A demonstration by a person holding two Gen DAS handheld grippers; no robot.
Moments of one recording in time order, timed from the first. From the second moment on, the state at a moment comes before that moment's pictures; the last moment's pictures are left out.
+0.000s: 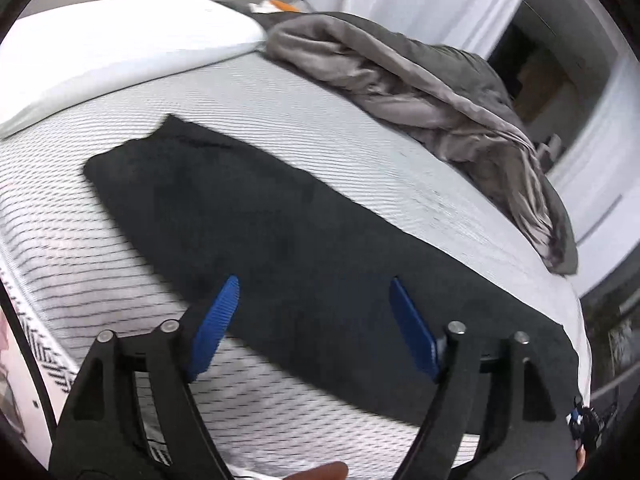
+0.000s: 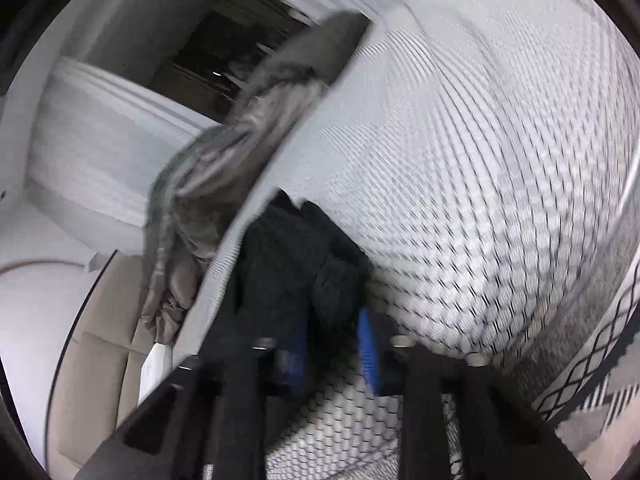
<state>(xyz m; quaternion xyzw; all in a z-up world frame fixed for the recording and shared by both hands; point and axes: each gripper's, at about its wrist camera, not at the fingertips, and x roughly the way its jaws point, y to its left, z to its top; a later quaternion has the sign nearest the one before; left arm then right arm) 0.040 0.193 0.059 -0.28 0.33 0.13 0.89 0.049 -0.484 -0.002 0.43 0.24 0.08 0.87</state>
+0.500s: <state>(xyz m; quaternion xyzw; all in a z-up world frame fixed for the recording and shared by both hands) 0.174 0.066 0.046 -0.20 0.35 0.00 0.91 0.068 -0.462 0.055 0.30 0.25 0.07 0.92</state>
